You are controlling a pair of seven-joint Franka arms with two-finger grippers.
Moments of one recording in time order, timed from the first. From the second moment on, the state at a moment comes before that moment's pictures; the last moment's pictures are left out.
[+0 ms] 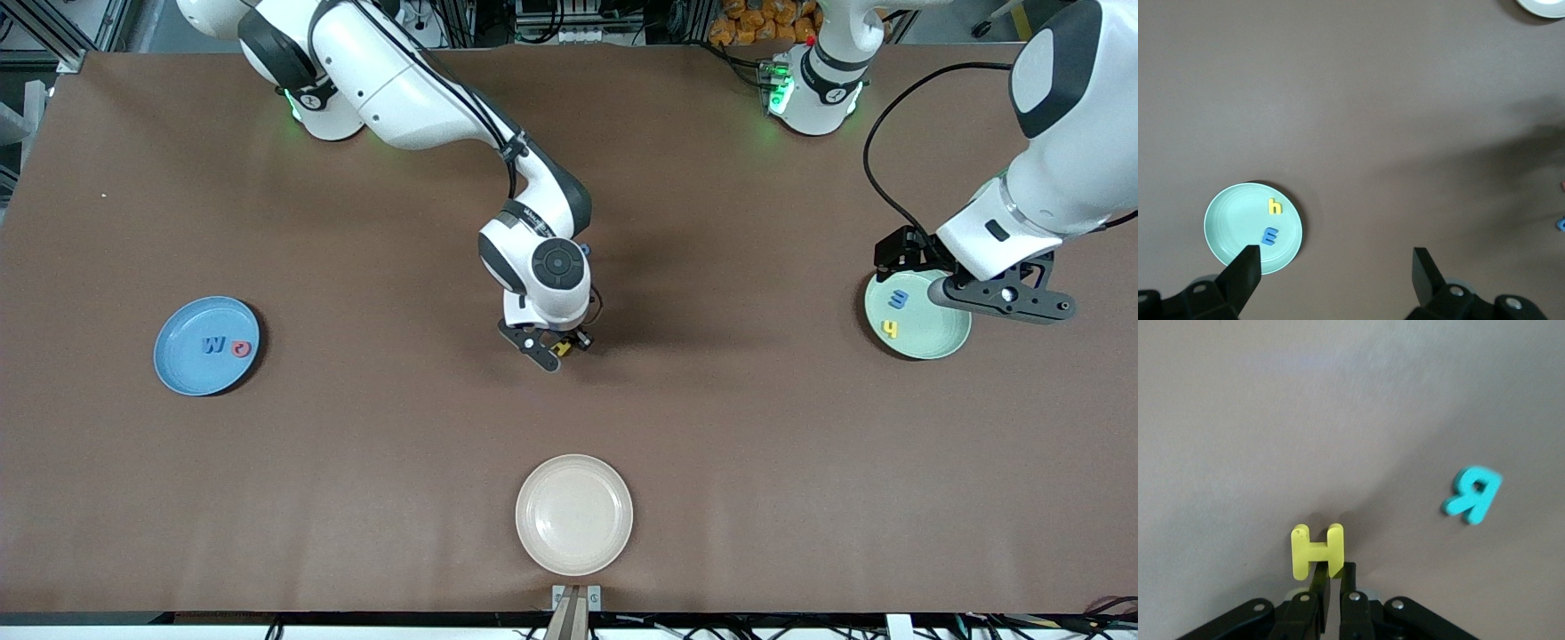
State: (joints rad) left arm -0.10 0.08 -0.08 -1.67 -0.01 1.74 0.05; right arm 0.69 0.89 0.07 -1.29 -0.04 2.11 1.43
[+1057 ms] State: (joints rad) left arm -0.30 0.09 -0.14 -1.63 -0.02 1.72 -0.29; right arm 0.43 0.73 -0.07 -1.31 -0.04 1.71 0.46
